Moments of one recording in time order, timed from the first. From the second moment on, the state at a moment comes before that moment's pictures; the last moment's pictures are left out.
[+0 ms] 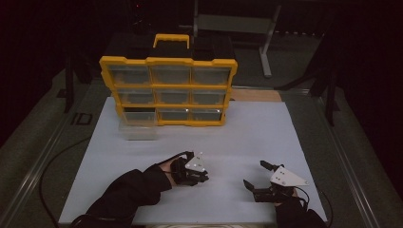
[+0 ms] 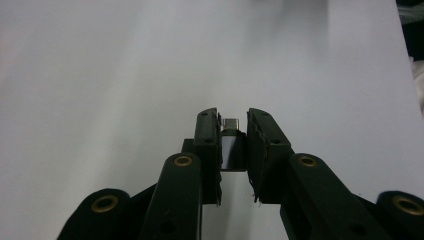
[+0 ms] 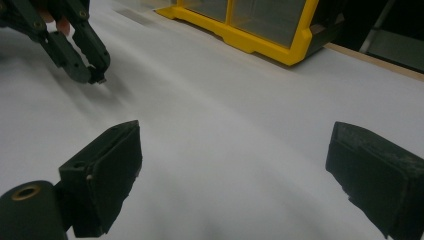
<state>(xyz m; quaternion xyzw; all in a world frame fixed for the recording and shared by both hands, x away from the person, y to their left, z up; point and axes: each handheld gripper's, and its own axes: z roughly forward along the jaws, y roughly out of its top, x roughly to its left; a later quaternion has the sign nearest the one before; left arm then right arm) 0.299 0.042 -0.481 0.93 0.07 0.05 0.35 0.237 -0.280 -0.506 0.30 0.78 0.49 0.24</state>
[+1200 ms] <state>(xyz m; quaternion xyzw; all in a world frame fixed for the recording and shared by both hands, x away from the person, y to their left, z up) 0.317 0.094 -0.432 0.92 0.11 0.10 0.37 0.238 -0.279 -0.506 0.30 0.78 0.49 0.24</state>
